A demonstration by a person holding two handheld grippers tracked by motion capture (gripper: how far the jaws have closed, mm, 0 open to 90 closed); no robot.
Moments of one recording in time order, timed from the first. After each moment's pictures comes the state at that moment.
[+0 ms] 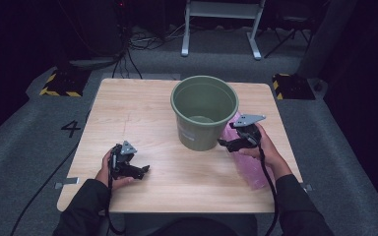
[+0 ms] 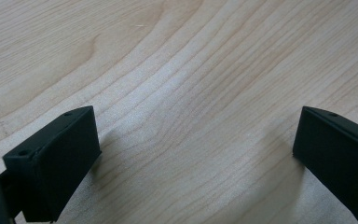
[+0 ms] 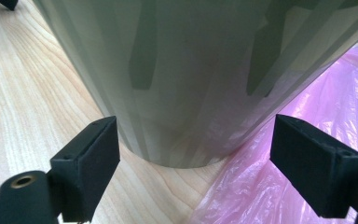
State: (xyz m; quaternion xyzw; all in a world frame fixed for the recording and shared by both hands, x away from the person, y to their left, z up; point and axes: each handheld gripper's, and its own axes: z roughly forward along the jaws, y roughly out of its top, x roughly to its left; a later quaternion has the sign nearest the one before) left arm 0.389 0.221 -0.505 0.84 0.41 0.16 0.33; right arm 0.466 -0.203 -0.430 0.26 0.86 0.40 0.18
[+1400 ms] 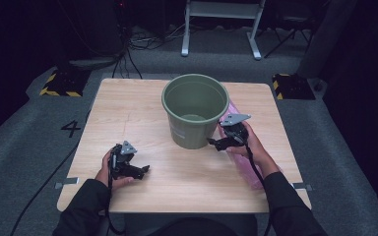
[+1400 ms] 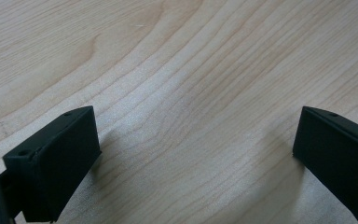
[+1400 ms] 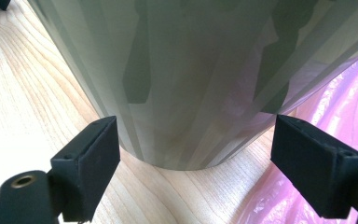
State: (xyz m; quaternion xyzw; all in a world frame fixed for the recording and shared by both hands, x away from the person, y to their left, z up) left arm 0.389 0.221 -0.505 0.84 0.41 0.16 0.33; right arm 0.476 -0.168 -0.440 0.25 0.86 0.40 0.18
